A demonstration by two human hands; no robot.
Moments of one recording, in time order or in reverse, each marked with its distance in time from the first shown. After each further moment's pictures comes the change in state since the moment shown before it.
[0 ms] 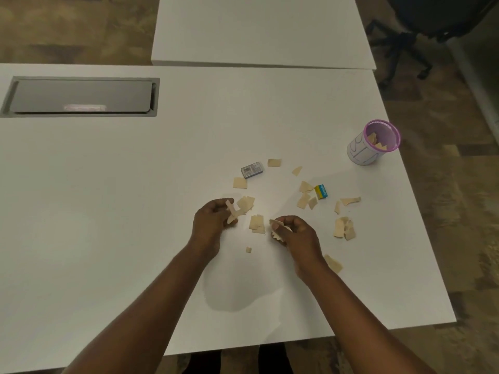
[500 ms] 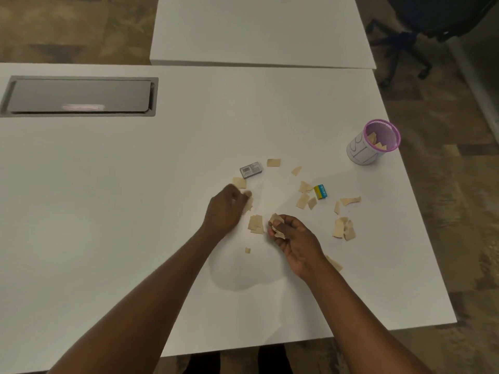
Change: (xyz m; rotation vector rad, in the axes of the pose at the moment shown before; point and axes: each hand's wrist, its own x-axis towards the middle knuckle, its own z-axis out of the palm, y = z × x) left_hand 0.021 0.014 0.024 0.757 -0.040 0.262; right_hand 0.005 -0.005 0.003 0.512 -0.127 0.218
